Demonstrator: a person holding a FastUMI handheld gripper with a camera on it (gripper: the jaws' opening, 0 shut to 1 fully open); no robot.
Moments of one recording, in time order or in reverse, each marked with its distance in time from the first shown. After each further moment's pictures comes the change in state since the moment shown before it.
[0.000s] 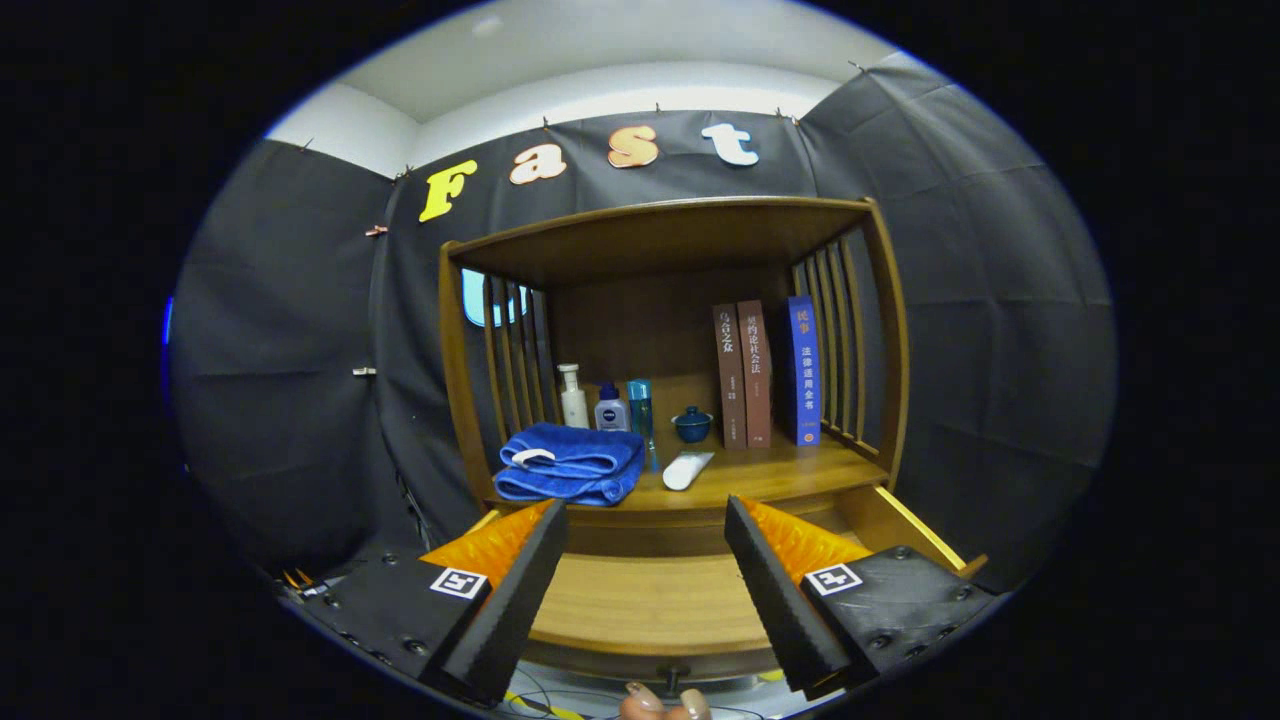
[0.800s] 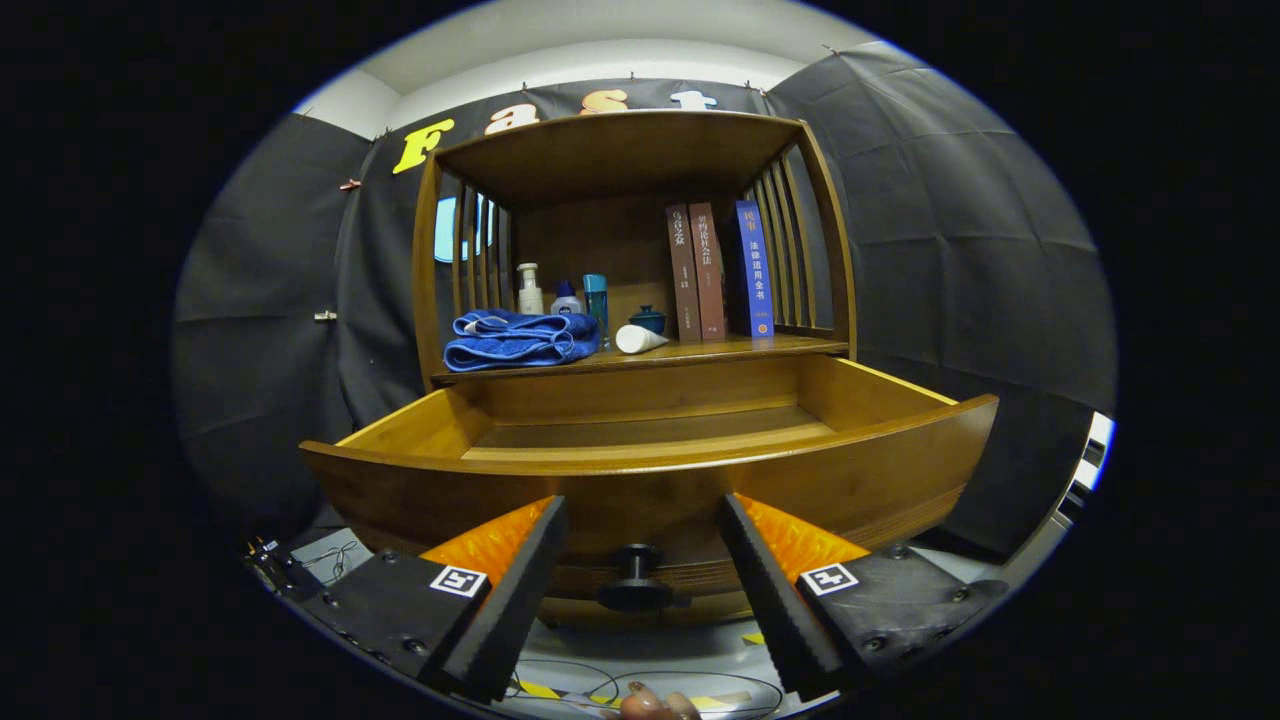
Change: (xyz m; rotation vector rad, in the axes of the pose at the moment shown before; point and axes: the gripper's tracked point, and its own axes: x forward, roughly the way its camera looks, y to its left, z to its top) arm -0.016 -0.029 -0.145 0.013 0.104 -0.109
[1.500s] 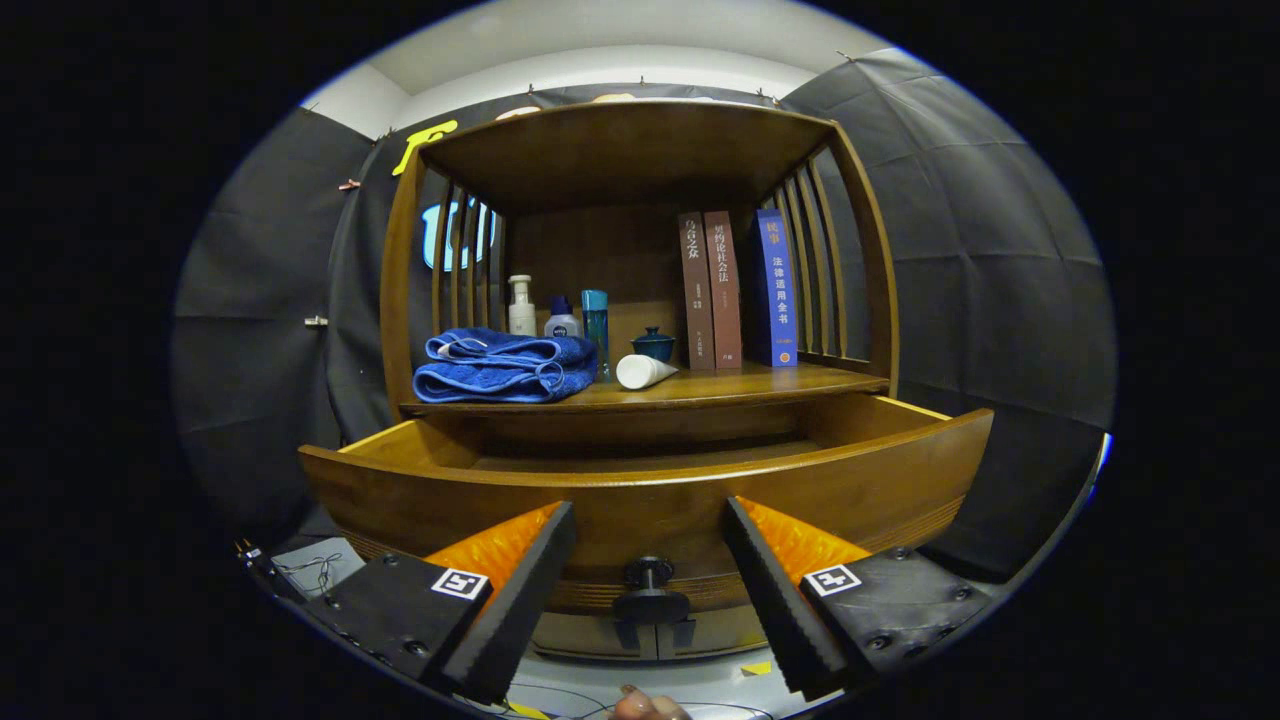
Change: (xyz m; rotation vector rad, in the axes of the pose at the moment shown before) arm 0.086 0.008 0.029 -0.030 -0.022 0.006
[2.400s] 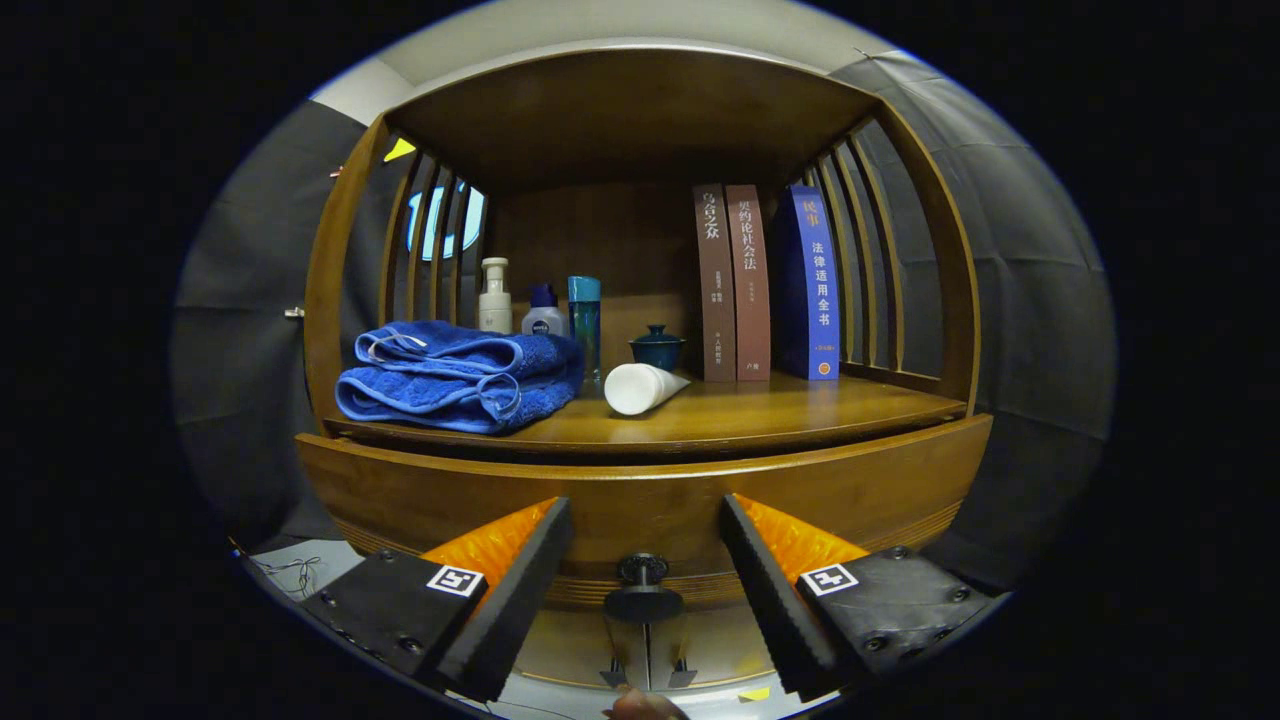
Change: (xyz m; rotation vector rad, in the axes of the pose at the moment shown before) arm 0.106 0.000 0.009 -0.028 -0.008 -0.001
